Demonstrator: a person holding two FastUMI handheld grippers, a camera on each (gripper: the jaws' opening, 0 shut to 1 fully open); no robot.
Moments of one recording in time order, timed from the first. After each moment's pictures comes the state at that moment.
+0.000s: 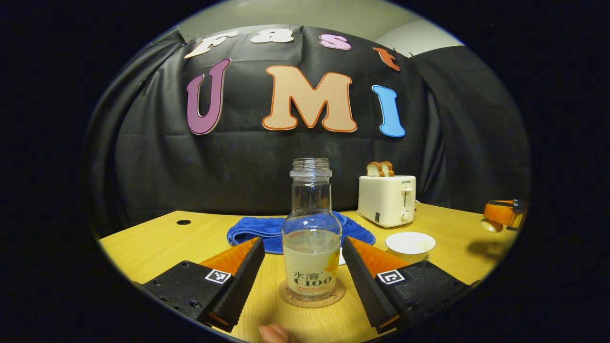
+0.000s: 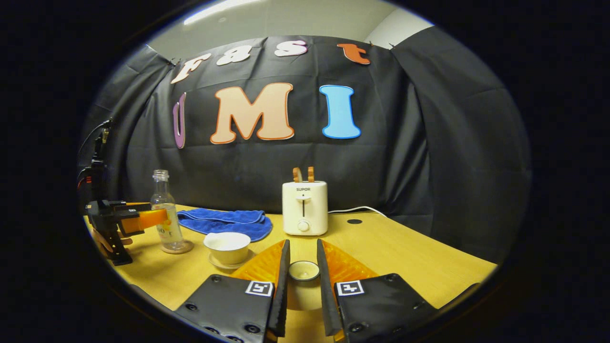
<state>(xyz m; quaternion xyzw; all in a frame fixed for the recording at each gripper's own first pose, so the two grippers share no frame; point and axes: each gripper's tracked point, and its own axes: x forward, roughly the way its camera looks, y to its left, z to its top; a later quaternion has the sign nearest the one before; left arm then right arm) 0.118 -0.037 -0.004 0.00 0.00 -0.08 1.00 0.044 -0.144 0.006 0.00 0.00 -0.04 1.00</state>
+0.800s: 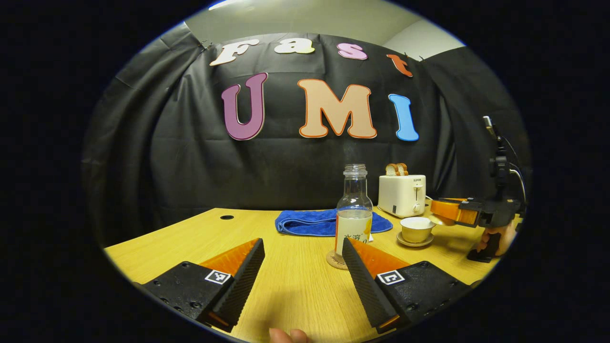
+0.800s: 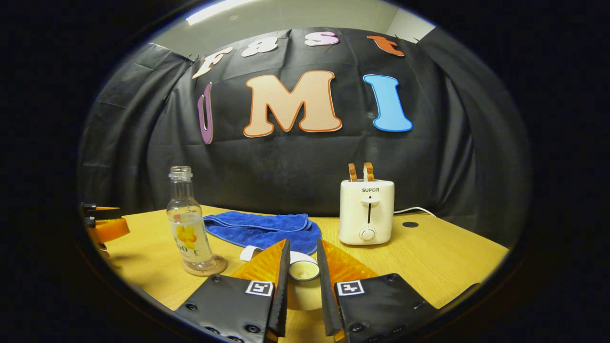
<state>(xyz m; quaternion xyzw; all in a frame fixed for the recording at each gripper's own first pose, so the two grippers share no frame) 0.043 0.034 -0.002 0.00 0.00 -0.02 1.00 0.131 -0.042 -0.003 0.00 0.01 0.03 1.00</state>
